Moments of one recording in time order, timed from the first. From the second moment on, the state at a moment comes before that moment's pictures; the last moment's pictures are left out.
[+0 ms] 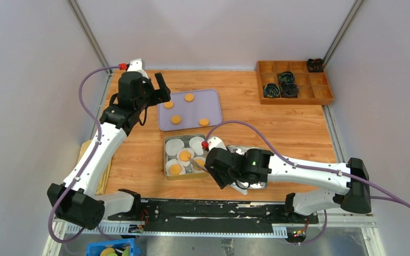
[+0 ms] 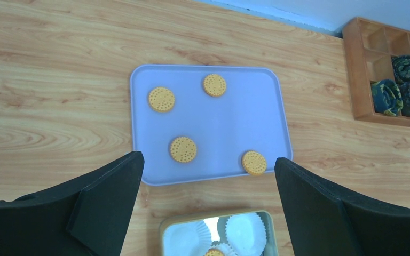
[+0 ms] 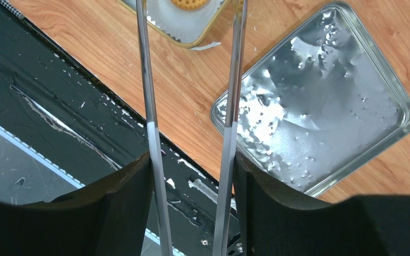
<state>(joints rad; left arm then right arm) -0.28 1.21 1.22 -0.42 -0.15 -0.38 1.31 1.28 1.11 -0.87 0.30 0.47</state>
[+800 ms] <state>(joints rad) -0.28 1.21 1.23 -0.42 -0.14 -0.38 1.09 1.37 1.27 -0.71 0.54 0.29</state>
